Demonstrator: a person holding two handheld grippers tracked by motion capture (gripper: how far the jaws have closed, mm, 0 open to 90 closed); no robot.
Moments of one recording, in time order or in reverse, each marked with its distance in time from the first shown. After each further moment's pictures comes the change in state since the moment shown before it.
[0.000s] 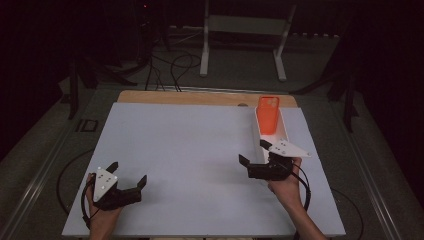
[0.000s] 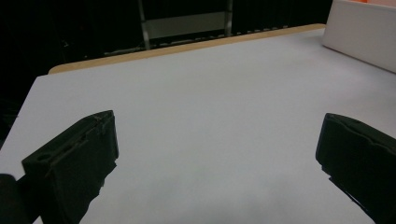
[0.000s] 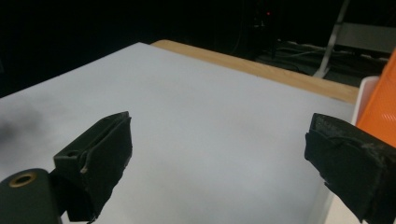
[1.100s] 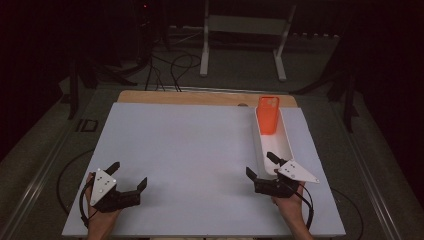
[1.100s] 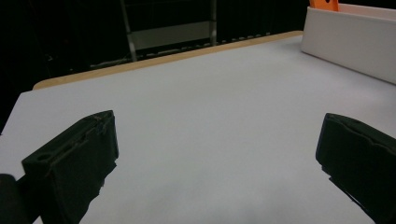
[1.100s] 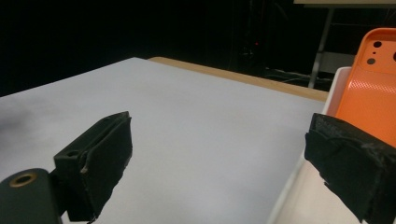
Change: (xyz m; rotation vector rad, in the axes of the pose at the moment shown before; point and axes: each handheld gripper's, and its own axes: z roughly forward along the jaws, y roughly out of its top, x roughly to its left) left arm 0.000 0.001 -0.005 -0.032 -0.059 0.037; right arm -0.003 -0.053 -0.017 -0.141 -0.031 -0.016
